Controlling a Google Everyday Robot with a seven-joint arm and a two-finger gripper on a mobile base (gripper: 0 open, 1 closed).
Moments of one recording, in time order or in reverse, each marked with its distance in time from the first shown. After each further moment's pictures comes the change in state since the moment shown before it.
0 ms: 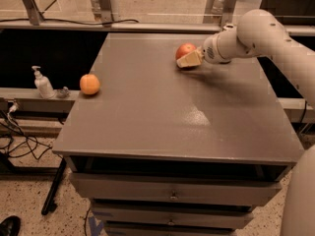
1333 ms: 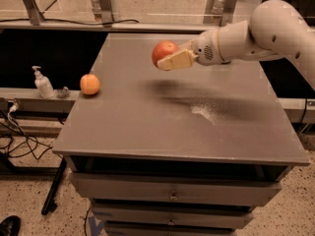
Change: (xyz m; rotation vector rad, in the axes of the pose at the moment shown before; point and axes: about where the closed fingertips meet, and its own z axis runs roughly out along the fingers) arm -0.038 0.127 -0.068 -0.335 -0.147 -0.072
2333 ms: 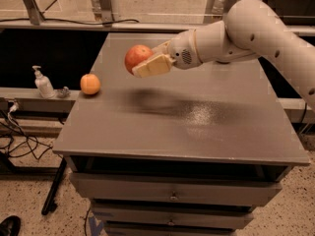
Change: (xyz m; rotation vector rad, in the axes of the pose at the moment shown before) arm -0.022 0.075 0.038 -0.172 -0.018 -0.100
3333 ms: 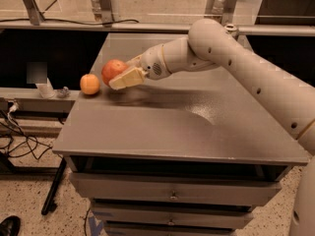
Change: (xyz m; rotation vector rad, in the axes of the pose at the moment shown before) arm 0.016 0.001 0.089 -0.117 -0.003 -0.022
